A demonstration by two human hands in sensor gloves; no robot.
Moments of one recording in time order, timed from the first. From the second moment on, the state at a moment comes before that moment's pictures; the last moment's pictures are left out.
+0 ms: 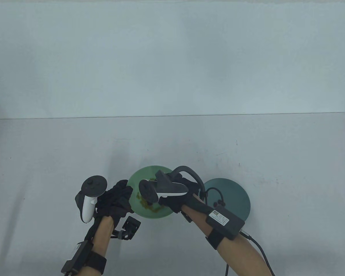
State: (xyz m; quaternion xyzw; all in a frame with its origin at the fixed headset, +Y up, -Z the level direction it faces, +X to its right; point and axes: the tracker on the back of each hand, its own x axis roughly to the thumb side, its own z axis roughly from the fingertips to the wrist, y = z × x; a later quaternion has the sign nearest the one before) left_hand -0.226 -0.712 -0.368 -0.12 0.05 0.53 0.84; right_hand -0.039 -0.633 -0.370 -0.32 -0.06 -0.94 0.12
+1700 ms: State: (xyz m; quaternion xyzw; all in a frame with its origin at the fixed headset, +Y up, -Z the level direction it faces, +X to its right) left_hand -0.230 -0.713 -0.368 -0.13 0.06 0.55 0.83; right_hand -0.041 -0.647 -0.367 -0.32 -0.02 -0.93 0.18
